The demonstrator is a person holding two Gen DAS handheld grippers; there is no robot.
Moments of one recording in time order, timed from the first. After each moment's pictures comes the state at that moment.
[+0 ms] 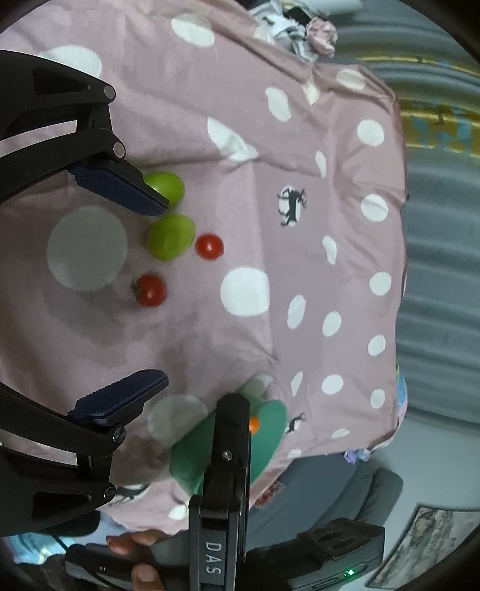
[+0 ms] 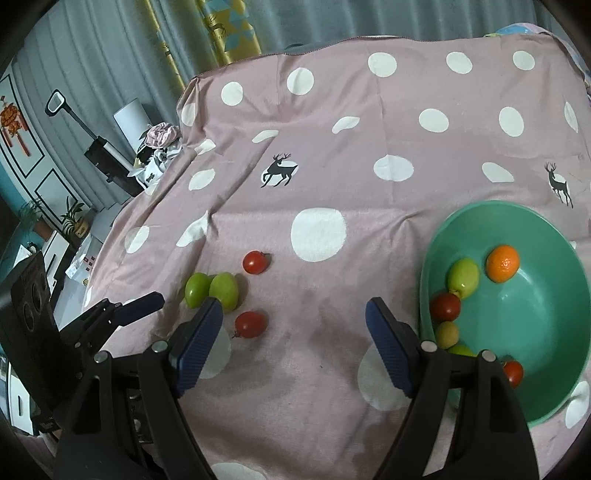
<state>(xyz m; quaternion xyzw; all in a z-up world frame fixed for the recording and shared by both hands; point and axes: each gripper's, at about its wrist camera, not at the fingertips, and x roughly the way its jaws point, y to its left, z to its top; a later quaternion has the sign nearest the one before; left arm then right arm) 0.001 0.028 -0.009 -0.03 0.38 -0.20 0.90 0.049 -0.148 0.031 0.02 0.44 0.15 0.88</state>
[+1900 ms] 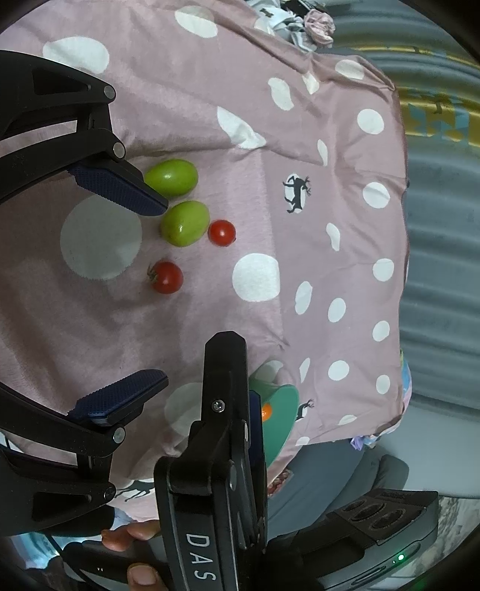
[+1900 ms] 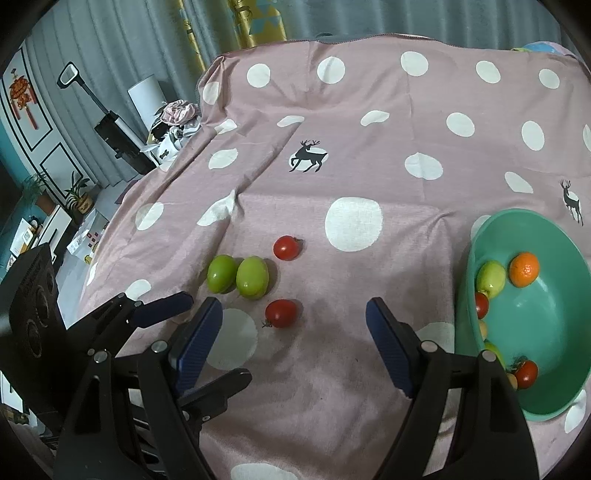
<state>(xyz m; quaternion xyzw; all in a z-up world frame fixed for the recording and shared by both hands) -0.010 0.025 -0.018 -0.03 0.38 -0.23 0.90 0.040 -0.108 0.027 -0.02 0.45 0.17 0.88</state>
